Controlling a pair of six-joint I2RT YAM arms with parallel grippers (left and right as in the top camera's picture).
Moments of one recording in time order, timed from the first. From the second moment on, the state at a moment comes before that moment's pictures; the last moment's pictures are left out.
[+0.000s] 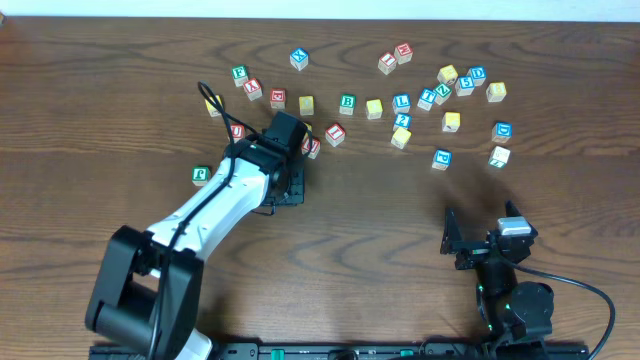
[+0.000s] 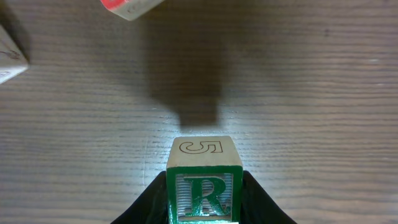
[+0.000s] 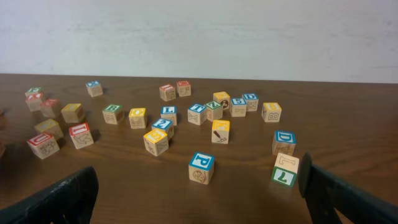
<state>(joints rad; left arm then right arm) -0.44 1.71 1.10 -0.76 -0.01 -0.44 0.13 0.02 0.01 -0.07 0.02 0.04</state>
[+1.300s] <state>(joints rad) -0.44 1.79 1.07 -0.67 -0.01 -0.44 0.13 0.02 0.01 -0.07 0.02 0.04</state>
